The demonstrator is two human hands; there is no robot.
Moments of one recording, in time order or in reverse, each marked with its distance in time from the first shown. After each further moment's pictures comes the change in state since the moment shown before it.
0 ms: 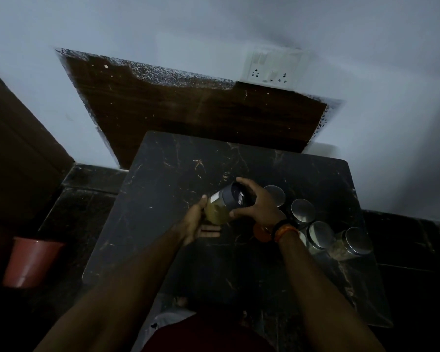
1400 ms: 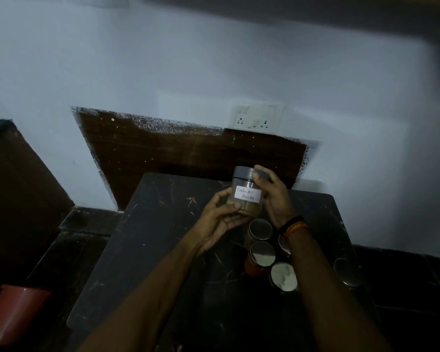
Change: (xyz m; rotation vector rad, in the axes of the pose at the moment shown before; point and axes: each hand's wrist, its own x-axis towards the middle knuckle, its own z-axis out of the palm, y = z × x) left_hand -0.065 0.071 0.102 -0.236 -0.421 0.532; right_hand 0.006 -0.076 -0.084 0.687 0.213 -0.151
